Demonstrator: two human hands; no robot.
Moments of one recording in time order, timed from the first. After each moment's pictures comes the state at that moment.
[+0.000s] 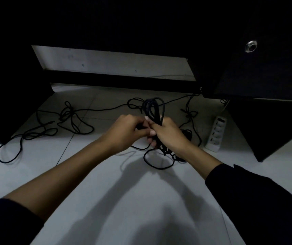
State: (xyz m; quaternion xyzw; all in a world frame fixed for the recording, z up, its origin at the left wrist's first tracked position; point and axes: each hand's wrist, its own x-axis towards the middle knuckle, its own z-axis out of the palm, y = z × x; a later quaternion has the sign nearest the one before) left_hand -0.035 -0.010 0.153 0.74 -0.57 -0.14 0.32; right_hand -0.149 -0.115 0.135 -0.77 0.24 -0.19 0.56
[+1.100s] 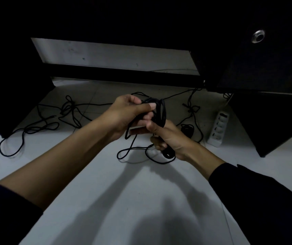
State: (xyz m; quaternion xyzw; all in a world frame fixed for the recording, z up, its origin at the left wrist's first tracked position) left_hand -0.051 -0.011 0.188 0.61 -0.22 -0.42 0.63; right_hand -0.162 -0.109 0.123 -0.66 0.12 -0.09 0.74
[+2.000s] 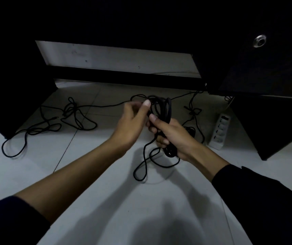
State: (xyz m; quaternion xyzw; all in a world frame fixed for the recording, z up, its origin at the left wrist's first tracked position) left_hand -0.060 -0.006 0.155 0.70 -0.37 -0.23 0.57; right_hand -0.157 -0.114 0.124 -0.65 0.18 -0.15 0.72
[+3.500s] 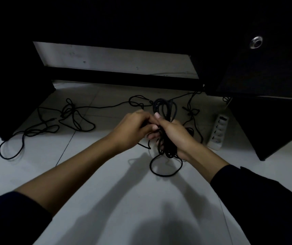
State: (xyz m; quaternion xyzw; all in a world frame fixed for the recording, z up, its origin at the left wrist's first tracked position) left_hand -0.041 -0.015 0.146 0.72 -0.57 -0.13 0.37; right_hand -0.155 -0.118 0.126 -0.64 0.32 -0.14 0.68
